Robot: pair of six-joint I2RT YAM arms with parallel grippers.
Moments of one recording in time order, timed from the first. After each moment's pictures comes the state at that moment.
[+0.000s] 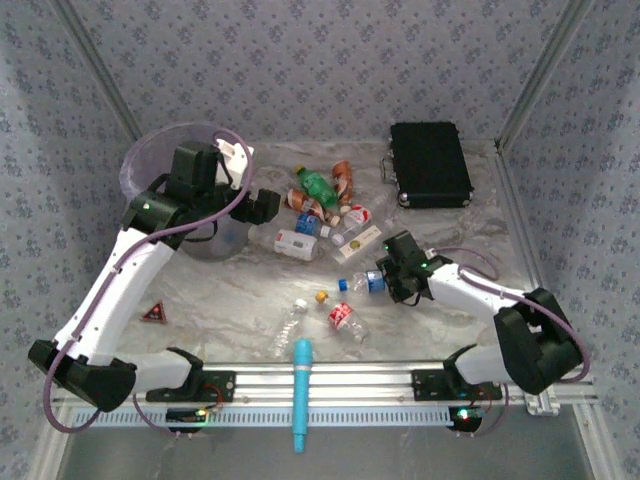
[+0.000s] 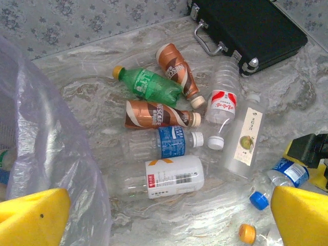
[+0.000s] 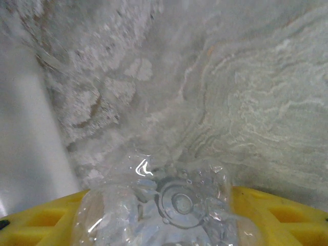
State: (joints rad) left arm -0.47 1.25 1.50 -0.89 0.10 -0.07; right arm 0.51 1.33 0.63 -0.37 0.06 1.57
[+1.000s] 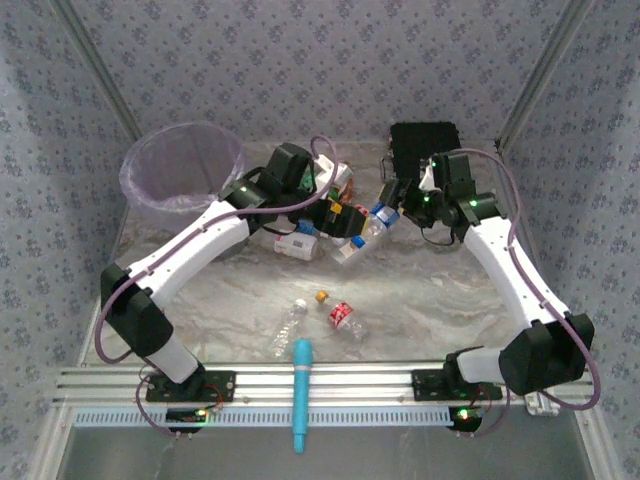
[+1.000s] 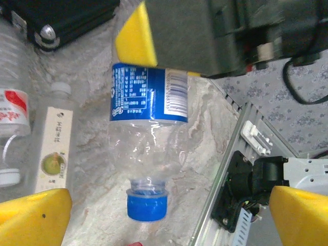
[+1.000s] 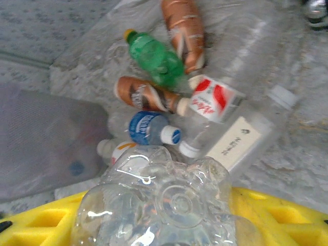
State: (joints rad) left arm -0.75 1.61 1.58 -0.63 0.56 -0.29; right arm 0.24 1.32 1.27 -0.70 -0.37 0.69
